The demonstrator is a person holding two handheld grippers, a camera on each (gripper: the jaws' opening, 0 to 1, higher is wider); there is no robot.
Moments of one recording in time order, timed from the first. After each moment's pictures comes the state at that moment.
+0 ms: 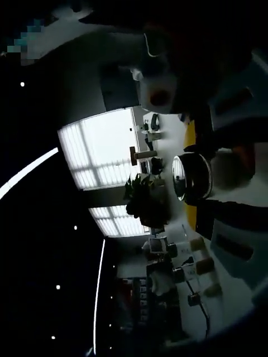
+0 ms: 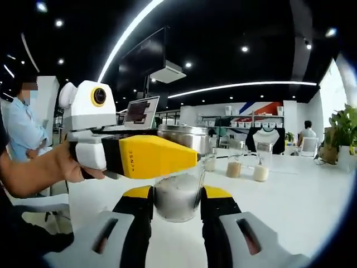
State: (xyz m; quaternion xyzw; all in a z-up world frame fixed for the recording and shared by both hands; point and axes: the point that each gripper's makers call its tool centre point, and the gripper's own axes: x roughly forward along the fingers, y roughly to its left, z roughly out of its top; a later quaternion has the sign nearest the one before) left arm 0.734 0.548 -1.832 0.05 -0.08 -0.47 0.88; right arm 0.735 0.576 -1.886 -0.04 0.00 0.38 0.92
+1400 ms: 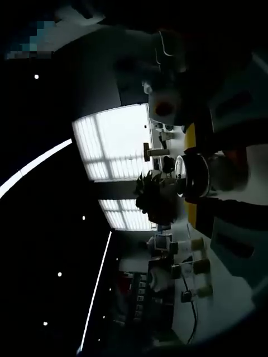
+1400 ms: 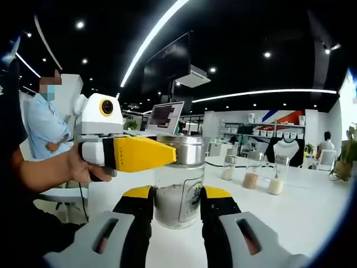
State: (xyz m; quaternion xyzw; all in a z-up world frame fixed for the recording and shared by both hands) left arm 0.713 0.562 -1.821 -0.01 -0.11 -0.45 0.88; right arm 0.715 0.579 -1.872 -0.06 -0.03 0.46 0.89
